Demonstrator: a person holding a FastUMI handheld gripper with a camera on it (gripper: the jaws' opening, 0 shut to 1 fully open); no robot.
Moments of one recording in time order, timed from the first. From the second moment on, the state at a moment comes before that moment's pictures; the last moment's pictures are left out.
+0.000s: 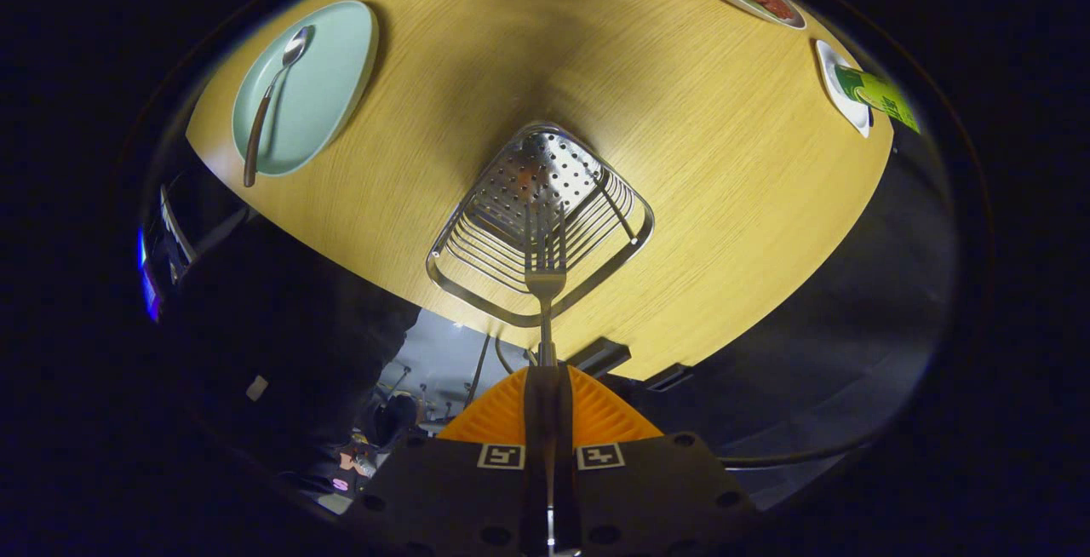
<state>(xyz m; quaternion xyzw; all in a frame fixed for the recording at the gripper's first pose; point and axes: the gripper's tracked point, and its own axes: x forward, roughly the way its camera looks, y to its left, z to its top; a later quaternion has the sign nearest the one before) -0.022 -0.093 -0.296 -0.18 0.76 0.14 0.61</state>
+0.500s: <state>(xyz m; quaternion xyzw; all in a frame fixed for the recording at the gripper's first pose) -0.002 -0.083 -0.296 -0.17 0.70 0.14 0.68</state>
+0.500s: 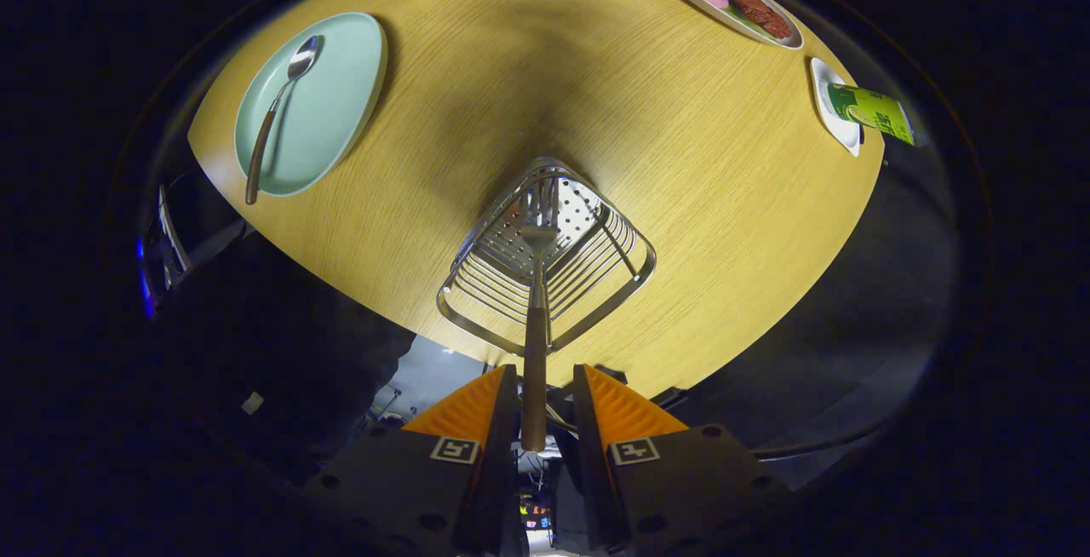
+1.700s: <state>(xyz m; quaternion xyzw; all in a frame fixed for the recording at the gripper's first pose) 0.046 0.223 -0.273 -0.03 0.40 0.19 0.90</state>
